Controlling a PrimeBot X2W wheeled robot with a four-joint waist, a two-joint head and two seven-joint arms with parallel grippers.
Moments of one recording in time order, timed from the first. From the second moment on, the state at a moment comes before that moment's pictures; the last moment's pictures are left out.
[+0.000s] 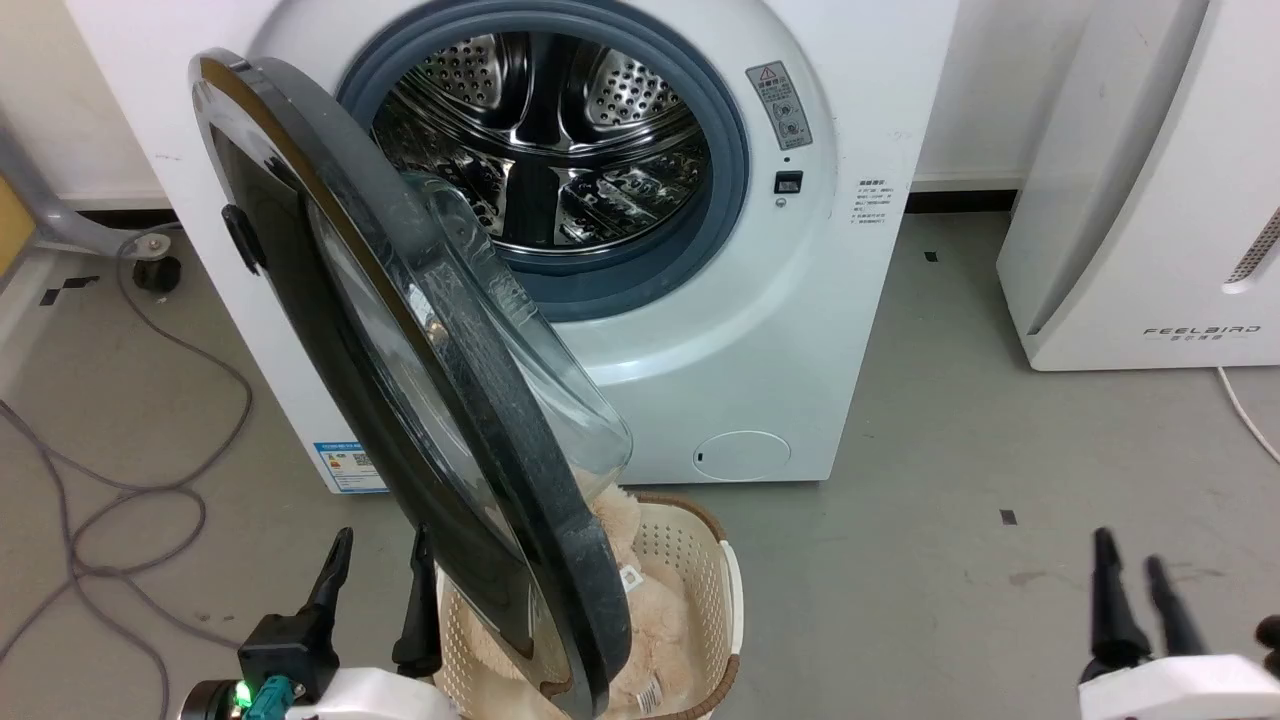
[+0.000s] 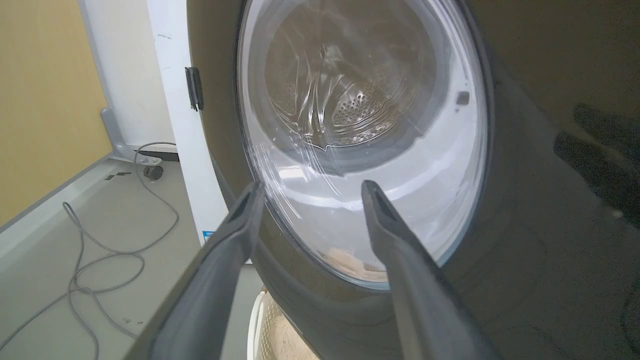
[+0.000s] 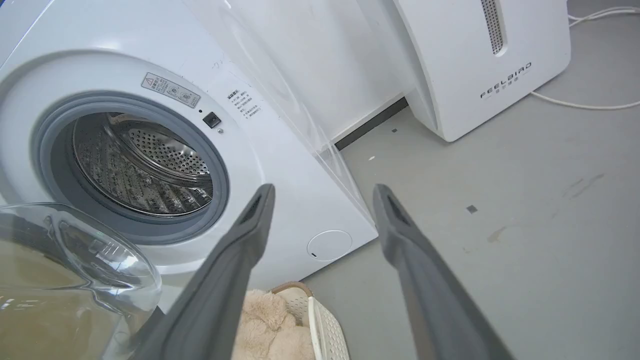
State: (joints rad) left arm 0.00 0.05 -0.02 0.20 -0.15 -0.01 -0.26; right arm -0.07 -0.12 -0.08 0.41 0.75 0.13 -0.22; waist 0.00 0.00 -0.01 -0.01
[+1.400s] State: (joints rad) left arm -0.01 0.06 -0.01 0.08 -0.10 0.00 -0.26; right arm 0.10 -0.05 -0.11 0.04 0.04 0.13 -0.12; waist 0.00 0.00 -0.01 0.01
